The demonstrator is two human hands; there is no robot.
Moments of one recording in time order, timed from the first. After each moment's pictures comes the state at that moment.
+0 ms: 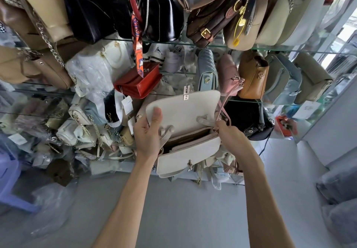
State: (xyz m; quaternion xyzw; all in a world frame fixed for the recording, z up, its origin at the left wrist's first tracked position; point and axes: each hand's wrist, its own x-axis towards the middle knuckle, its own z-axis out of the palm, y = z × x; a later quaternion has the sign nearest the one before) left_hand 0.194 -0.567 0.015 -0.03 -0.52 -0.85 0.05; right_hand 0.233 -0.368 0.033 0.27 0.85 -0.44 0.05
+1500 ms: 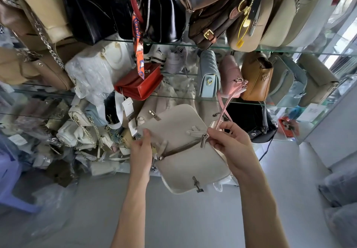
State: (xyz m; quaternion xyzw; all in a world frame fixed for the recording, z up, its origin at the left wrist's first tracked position) left_hand 0.179 -0.597 -0.051 0.18 -0.67 -0.72 0.01; right_hand 0.250 -0.387 0.030 0.18 0.57 -0.80 -0.08
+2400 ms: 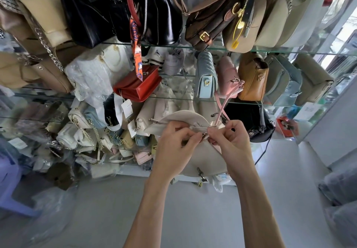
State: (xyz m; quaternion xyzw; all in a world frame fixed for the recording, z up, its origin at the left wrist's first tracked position) left_hand 0.210 -0.544 0.000 -0.19 -0.85 -0.49 0.06; right_hand 0.265 -0.395 0.032 0.11 0.62 -0.75 -0.18
